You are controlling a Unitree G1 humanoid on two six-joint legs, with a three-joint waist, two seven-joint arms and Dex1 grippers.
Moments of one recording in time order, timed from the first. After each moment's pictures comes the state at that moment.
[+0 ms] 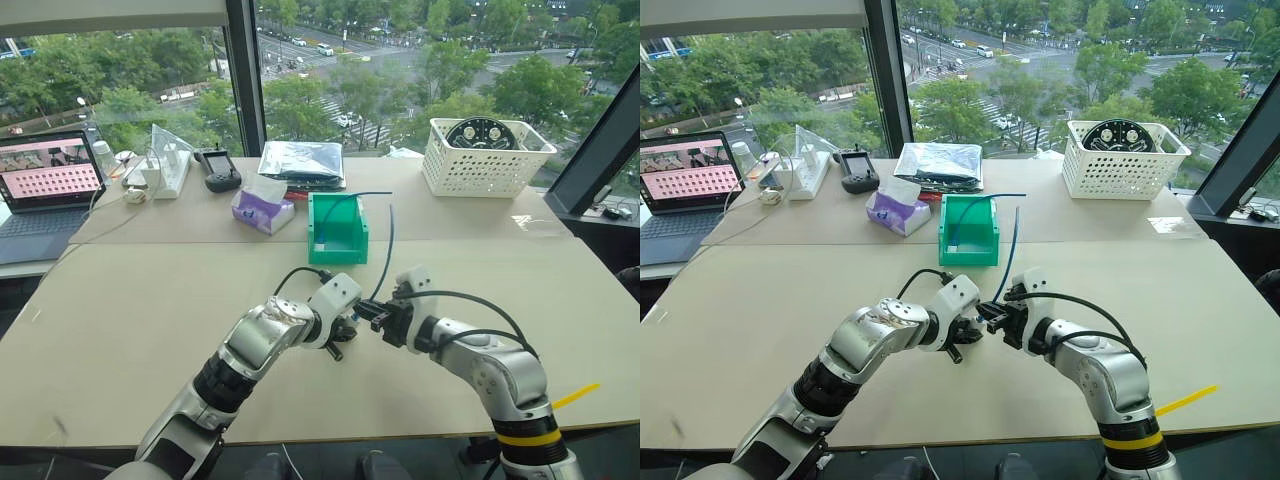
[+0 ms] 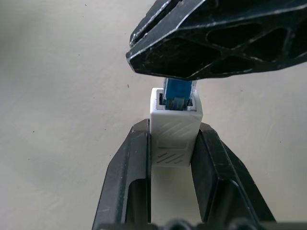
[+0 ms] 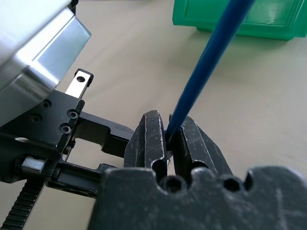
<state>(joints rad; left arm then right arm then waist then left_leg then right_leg) -0.64 0.22 -0.45 -0.16 -0.20 1.21 -0.50 -0.28 -0.37 0.09 -0.30 0.52 0.88 0.41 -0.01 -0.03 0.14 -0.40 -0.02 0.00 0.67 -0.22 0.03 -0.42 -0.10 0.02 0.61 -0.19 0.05</state>
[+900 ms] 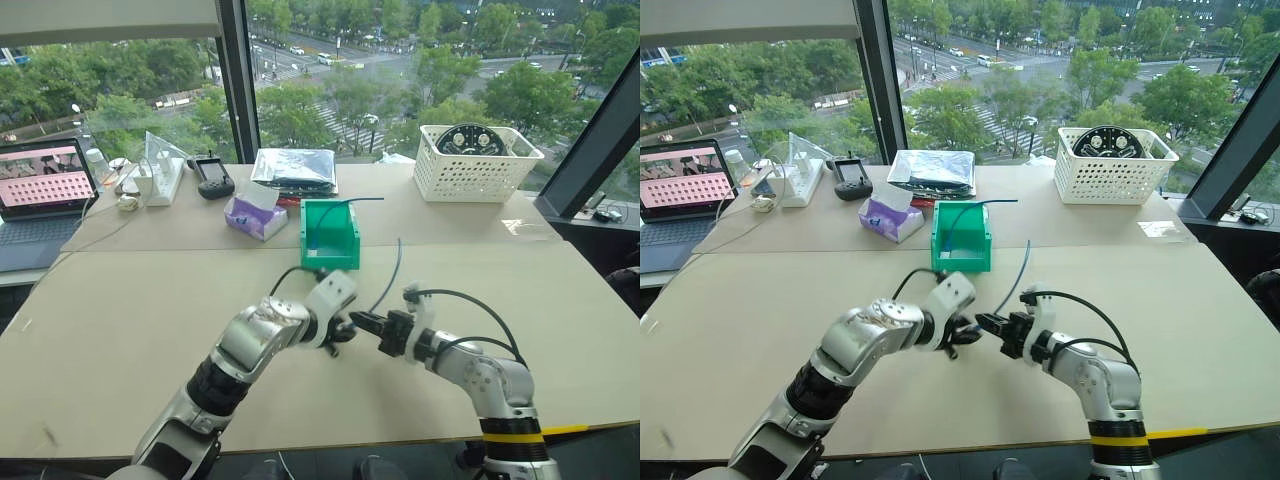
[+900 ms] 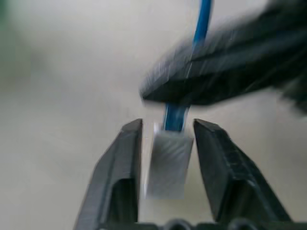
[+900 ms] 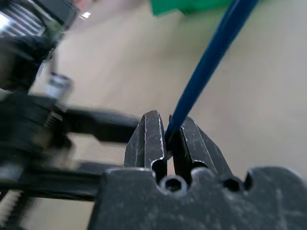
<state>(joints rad) -0.64 0.23 -0.40 -0.24 -0.25 1.23 -0.51 -0.28 -0.25 -0.11 -0.09 0.68 1.01 0.46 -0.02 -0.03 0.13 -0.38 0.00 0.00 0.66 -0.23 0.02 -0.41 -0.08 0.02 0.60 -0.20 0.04</state>
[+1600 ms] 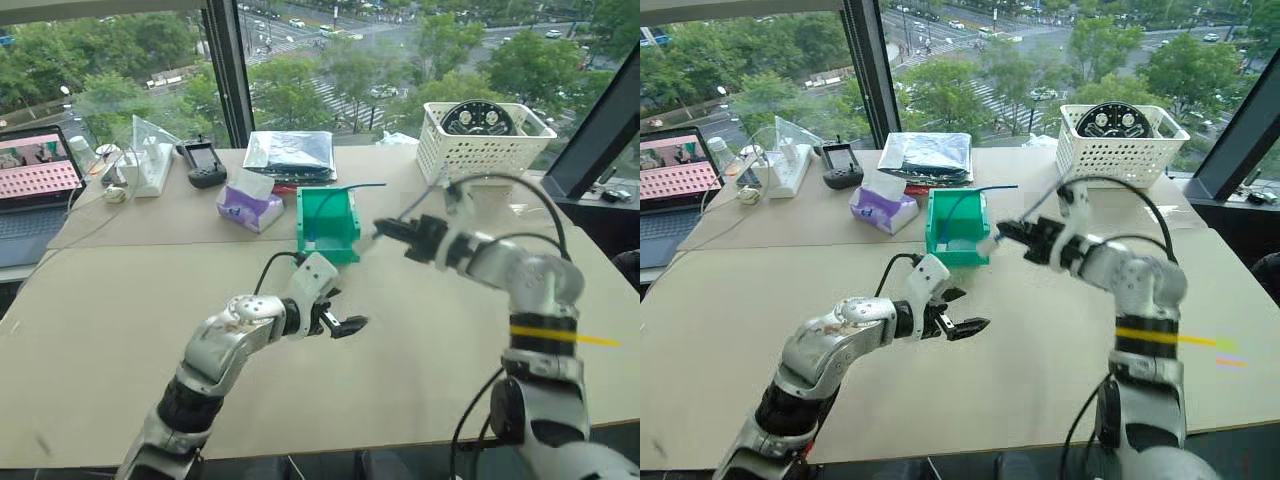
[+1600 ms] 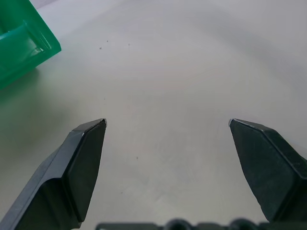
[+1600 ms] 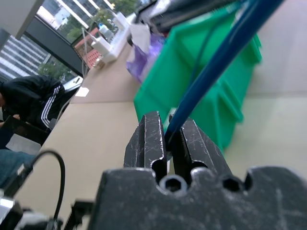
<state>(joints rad) -0.42 0.28 -0.20 -0.37 -0.35 0.91 -0.56 -0.93 -0.36 -0.22 0.25 0.71 1.02 0.47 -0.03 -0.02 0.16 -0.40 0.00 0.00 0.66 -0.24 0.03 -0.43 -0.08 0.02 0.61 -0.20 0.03</state>
